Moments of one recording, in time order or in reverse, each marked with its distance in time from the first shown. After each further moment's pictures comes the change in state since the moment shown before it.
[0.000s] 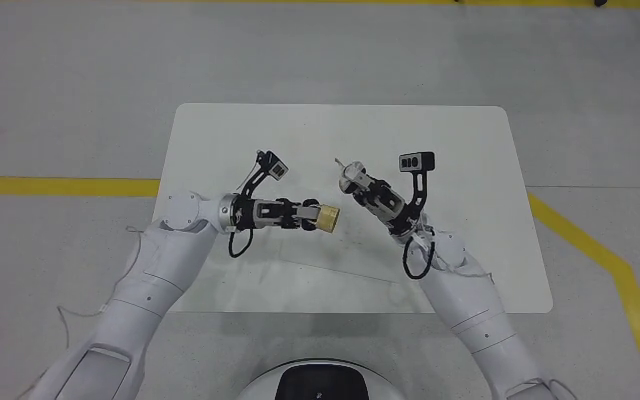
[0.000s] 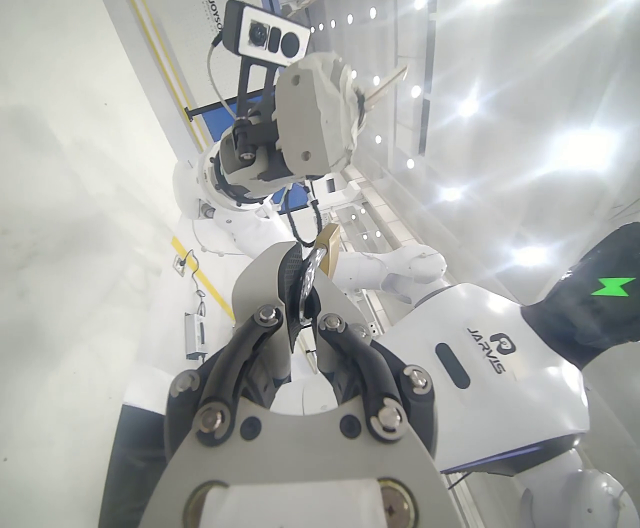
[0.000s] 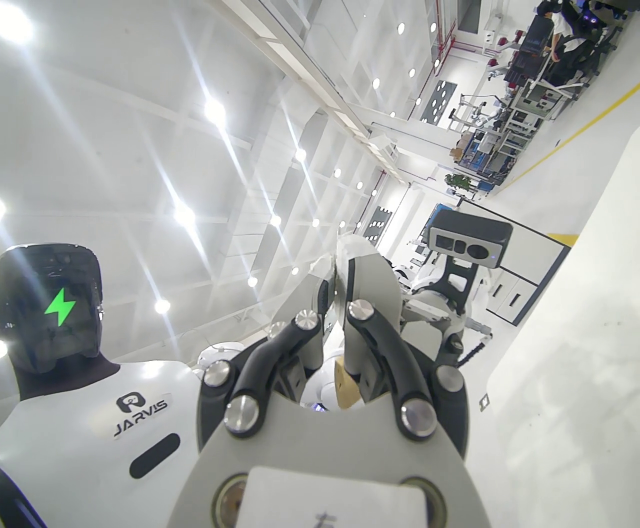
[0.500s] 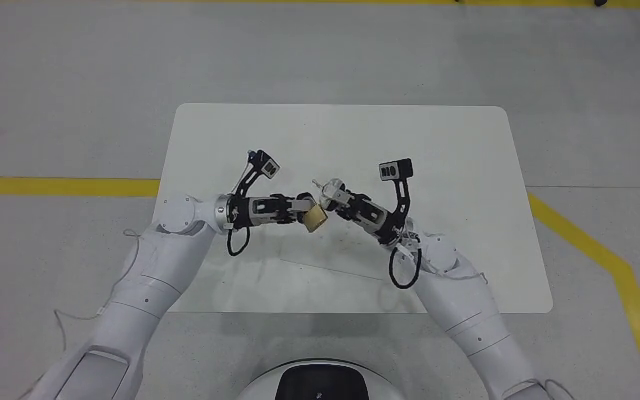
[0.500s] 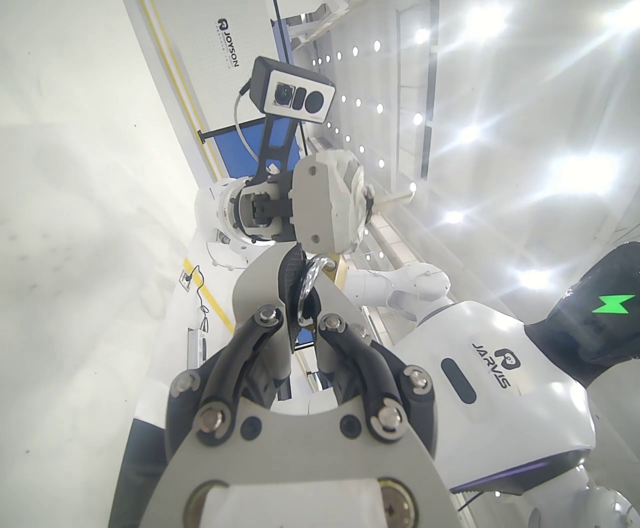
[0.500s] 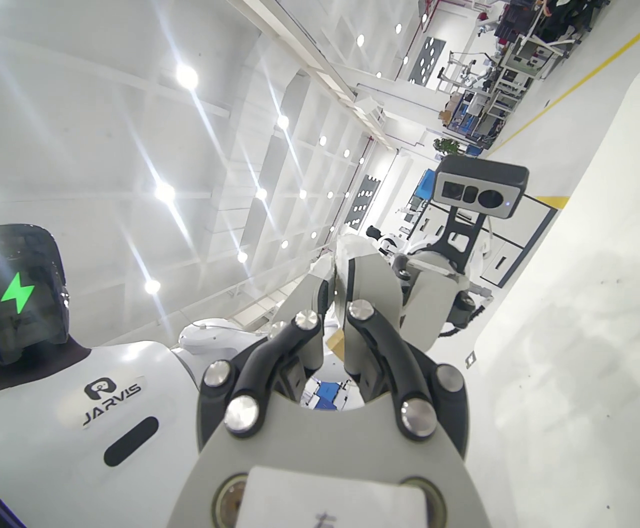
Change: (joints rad) left arm 0.001 0.002 -0.012 0.040 -0.025 0.008 0.058; right arm -0.007 -0.007 -0.033 -0.013 -0.080 0.021 0.068
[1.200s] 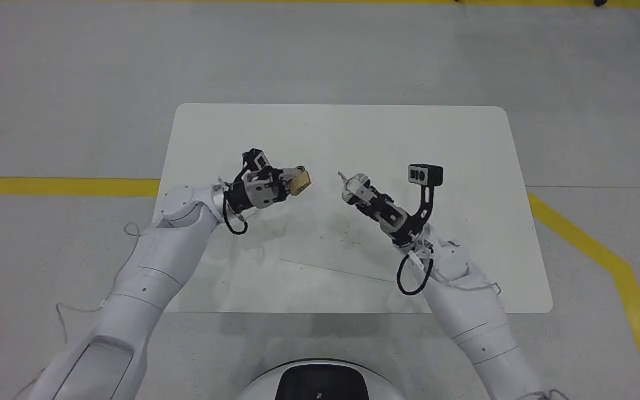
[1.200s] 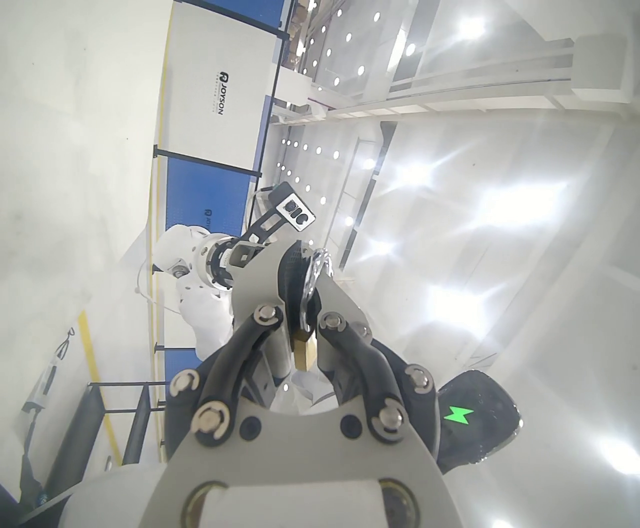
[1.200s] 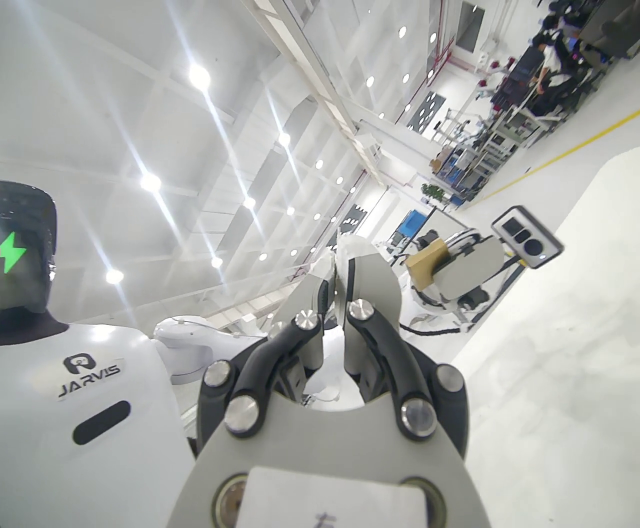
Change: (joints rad) left arm -0.052 -0.021 0.002 0.109 -0.175 0.381 0.158; right arm -0.076 0.002 0.108 -0.028 -0.212 -0.184 -0.208
